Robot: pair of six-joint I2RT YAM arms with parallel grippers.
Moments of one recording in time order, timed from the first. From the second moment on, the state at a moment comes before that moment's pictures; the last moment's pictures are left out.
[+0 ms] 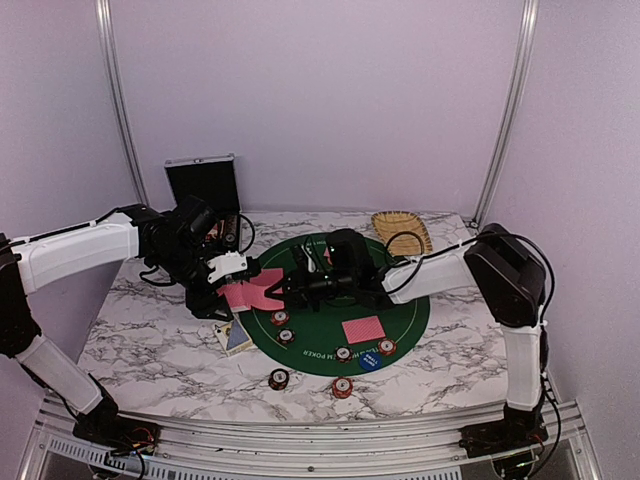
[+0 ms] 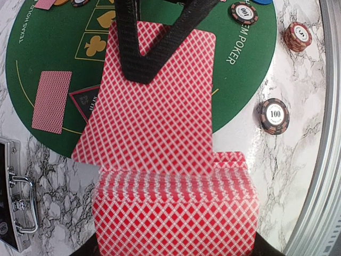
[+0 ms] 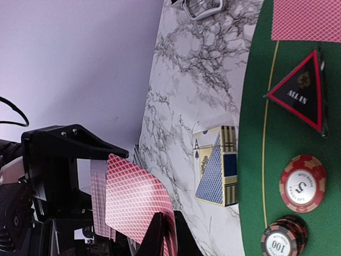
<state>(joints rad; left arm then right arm) -0.60 1.51 1.20 -0.89 0.25 0.66 0.84 2.09 1.29 0.45 -0.65 1.12</state>
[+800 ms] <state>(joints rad) -0.60 1.51 1.20 -0.89 0.25 0.66 0.71 2.38 1.71 0.22 -0.65 0.96</state>
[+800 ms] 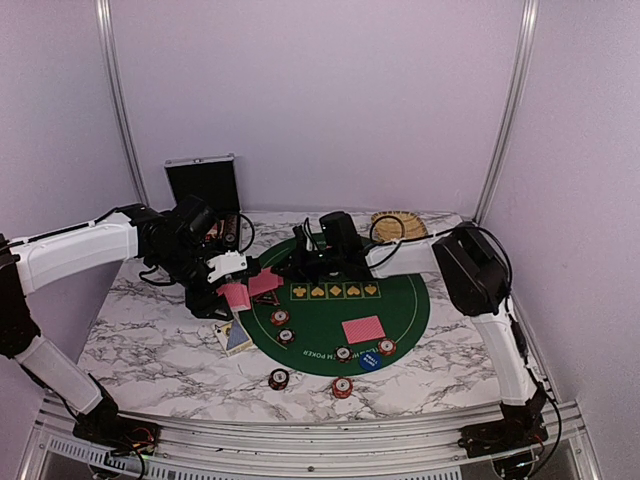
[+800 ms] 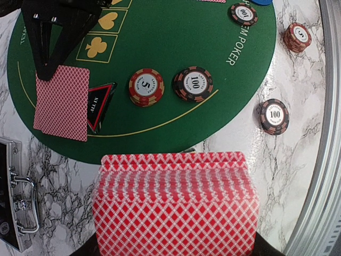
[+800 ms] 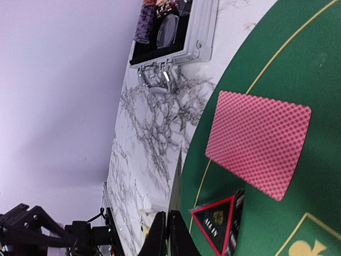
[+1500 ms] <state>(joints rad) -0.60 1.51 1.20 -0.89 0.25 0.66 0.66 2.65 2.03 0.17 -0.56 0.95</state>
